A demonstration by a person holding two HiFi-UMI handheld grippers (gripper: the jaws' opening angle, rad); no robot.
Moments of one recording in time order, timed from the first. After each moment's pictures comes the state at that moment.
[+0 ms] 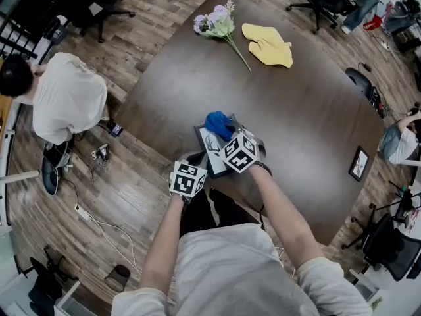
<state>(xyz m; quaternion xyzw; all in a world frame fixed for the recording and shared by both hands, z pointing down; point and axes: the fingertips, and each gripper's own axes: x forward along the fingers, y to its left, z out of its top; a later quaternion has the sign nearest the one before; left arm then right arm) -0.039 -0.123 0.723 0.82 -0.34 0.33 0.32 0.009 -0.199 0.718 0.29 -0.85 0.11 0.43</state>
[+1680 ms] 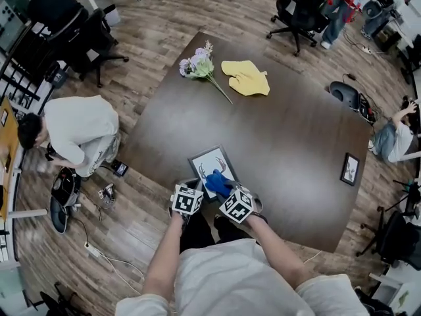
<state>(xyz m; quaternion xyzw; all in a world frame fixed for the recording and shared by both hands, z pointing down) -0.044 -0.123 0.728 0.81 -0.32 0.38 0.30 0.018 -0.071 0.721 0.29 -0.84 0.20 0.42</state>
